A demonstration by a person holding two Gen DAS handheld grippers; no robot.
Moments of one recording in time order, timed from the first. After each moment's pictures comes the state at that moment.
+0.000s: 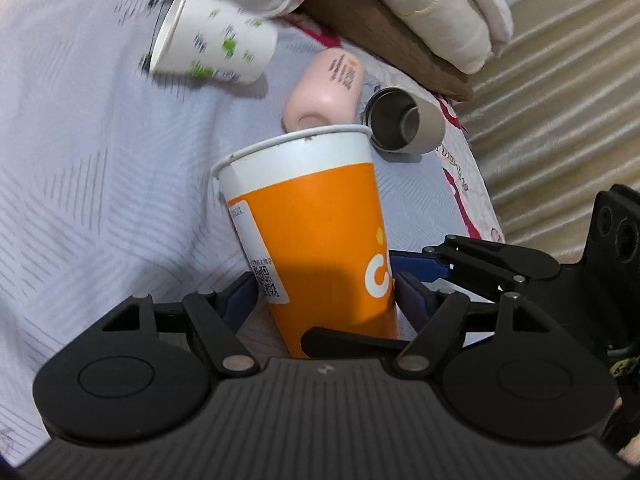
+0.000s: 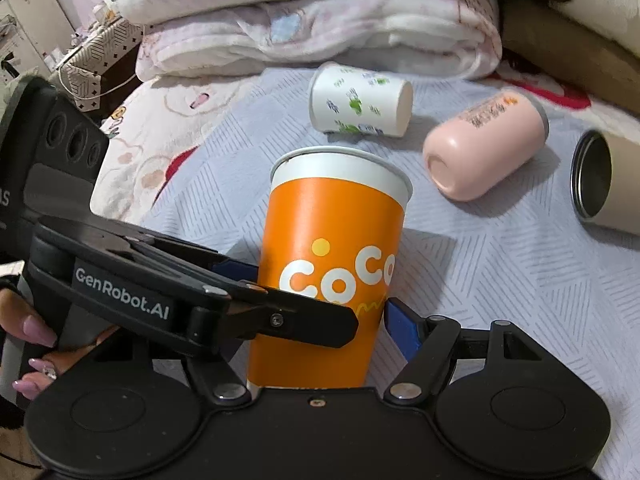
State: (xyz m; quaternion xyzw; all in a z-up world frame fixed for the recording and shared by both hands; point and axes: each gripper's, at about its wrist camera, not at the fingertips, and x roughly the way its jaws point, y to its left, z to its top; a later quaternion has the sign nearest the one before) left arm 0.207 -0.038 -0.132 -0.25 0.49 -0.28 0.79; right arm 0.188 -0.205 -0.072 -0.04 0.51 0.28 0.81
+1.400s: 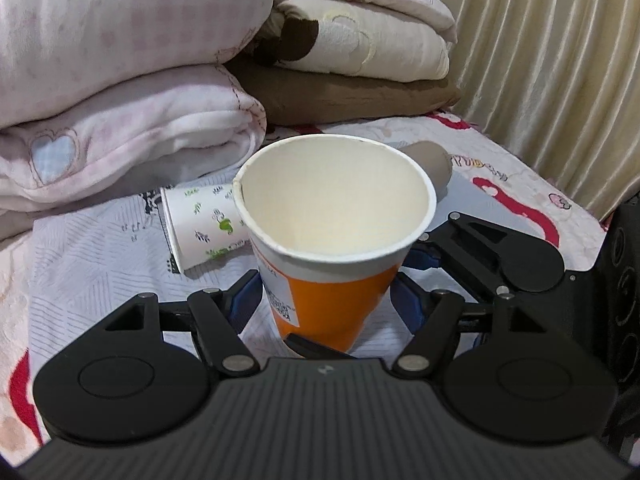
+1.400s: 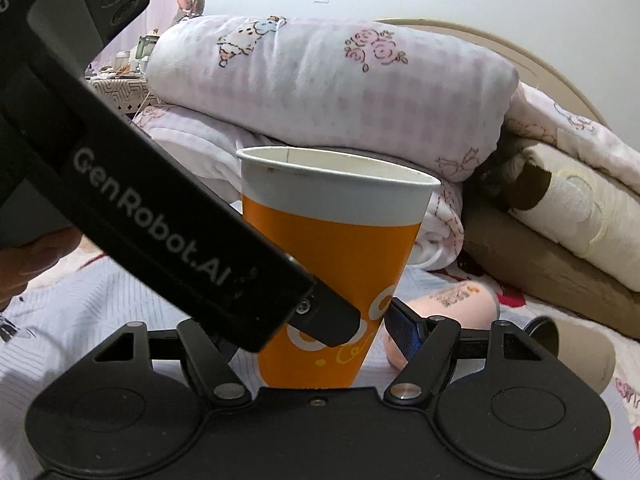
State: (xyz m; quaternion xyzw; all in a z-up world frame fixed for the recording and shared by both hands) left arm 0.207 -0.052 -0.077 -0.02 0.34 -0.27 0.90; right arm 0.166 -0.171 -0.095 -0.17 0.21 0.23 0.94
